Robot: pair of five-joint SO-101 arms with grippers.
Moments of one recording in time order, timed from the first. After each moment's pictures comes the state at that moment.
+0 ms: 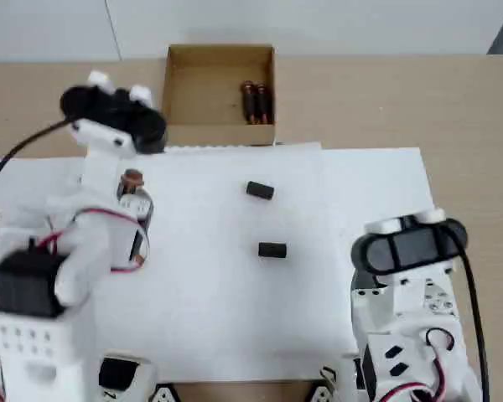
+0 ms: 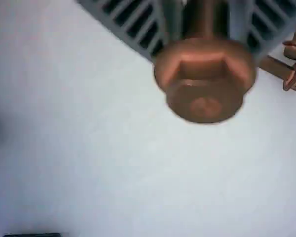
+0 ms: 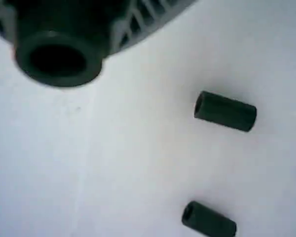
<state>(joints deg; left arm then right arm) 3.4 -44.4 8.3 97.1 -6.5 -1.6 -87.6 35.8 93.9 6.5</state>
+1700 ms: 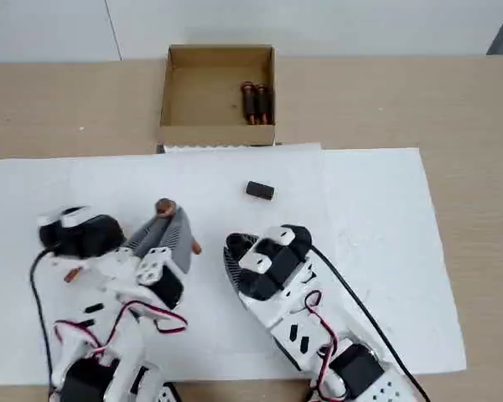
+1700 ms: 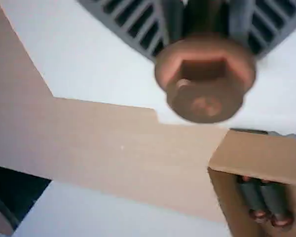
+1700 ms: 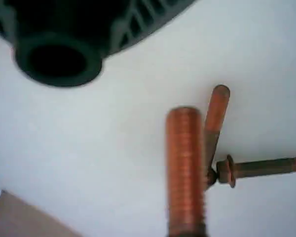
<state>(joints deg) 15.8 -103.4 75.2 52.4 32.5 -42.6 -103.2 91.5 35.3 0.5</state>
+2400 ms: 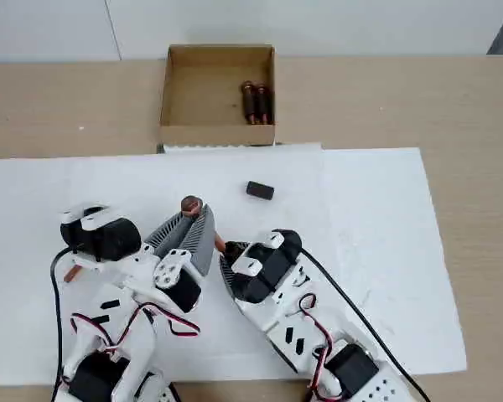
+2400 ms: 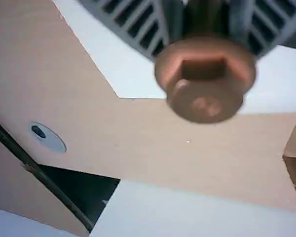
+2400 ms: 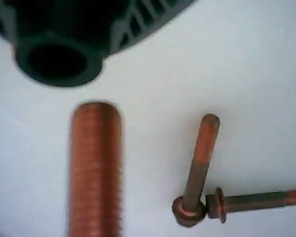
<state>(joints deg) 23.3 -103.4 78.6 44.3 32.7 -44.0 -103.2 94.7 35.1 0.5</state>
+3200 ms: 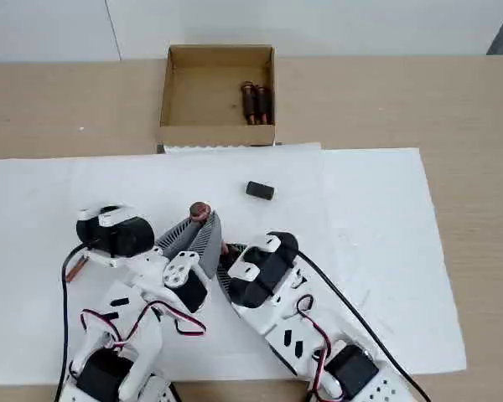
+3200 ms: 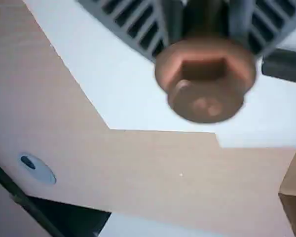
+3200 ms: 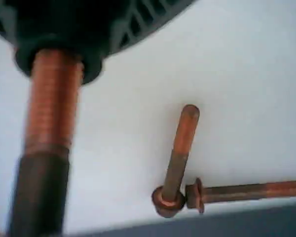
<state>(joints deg) 24.0 -103.4 83.2 44.1 32.7 -46.0 -103.1 93.5 35.1 0.5</state>
